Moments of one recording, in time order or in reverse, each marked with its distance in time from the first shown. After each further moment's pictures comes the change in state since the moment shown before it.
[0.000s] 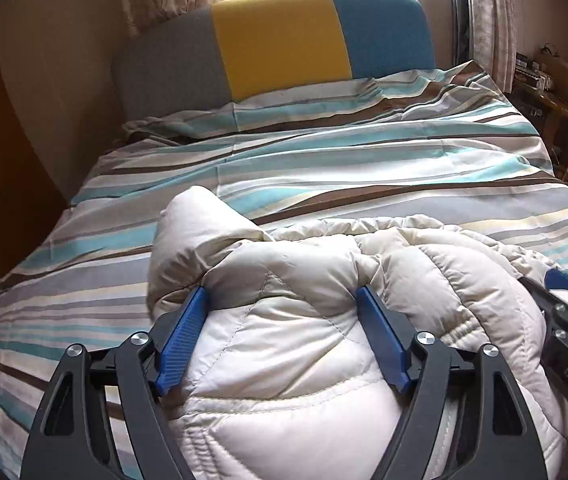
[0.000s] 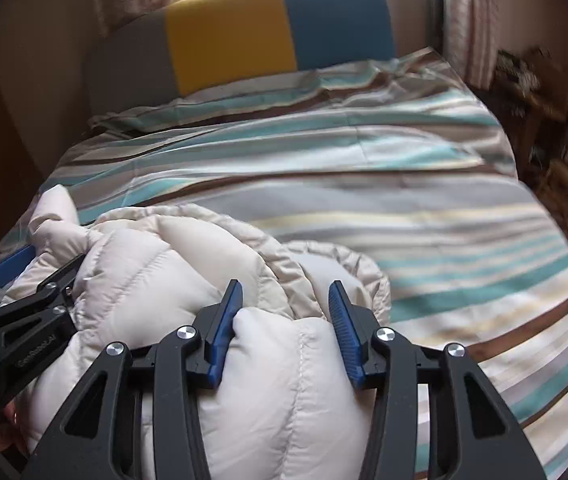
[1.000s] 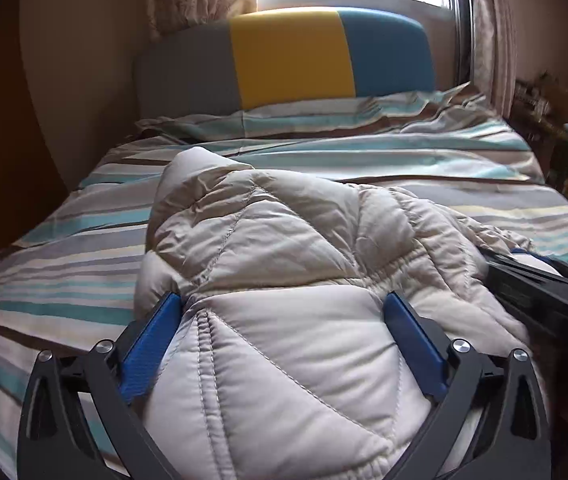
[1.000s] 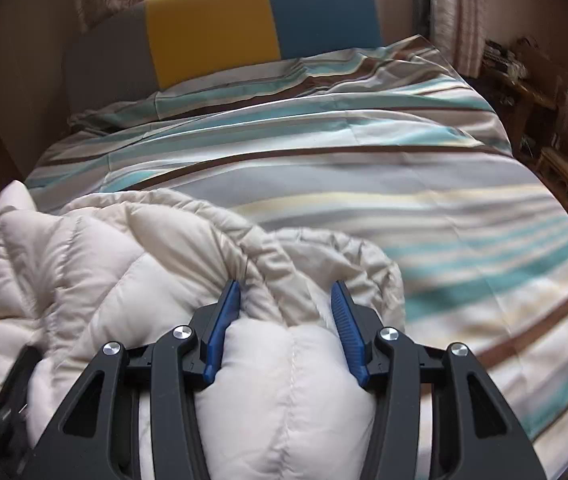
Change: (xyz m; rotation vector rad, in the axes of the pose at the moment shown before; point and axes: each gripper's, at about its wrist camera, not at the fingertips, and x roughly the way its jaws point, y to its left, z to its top) left arm -0.024 -0.003 -0.058 -0.069 -0.121 -0.019; right arm 0.014 0.001 -0.016 0.021 -0.023 -0.051
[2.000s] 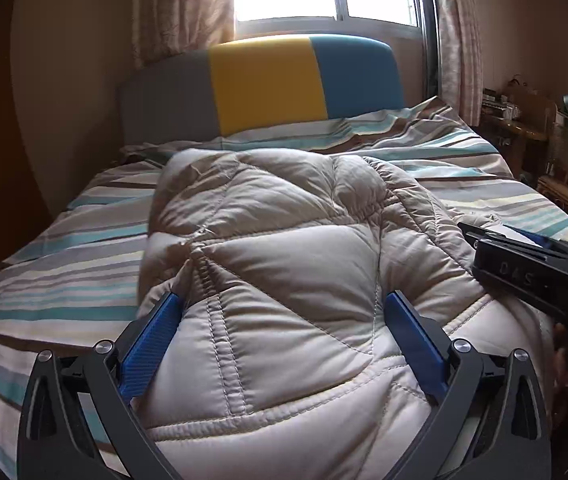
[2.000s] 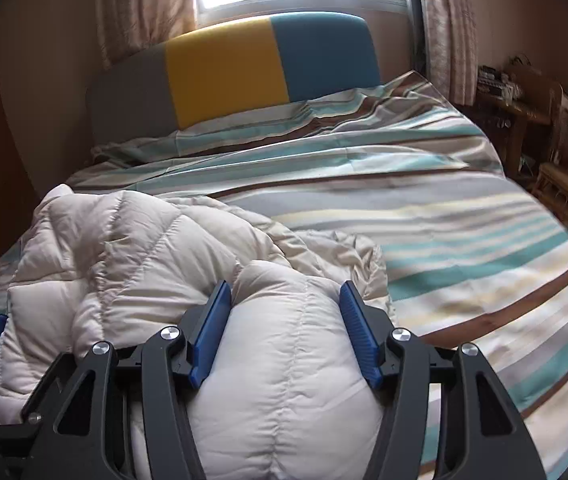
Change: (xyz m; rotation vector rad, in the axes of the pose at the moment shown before) left arm -0.026 -0.004 -0.027 0.051 -0.090 -0.065; right arm -0.031 0.001 -0.023 0.002 -0.149 0.041
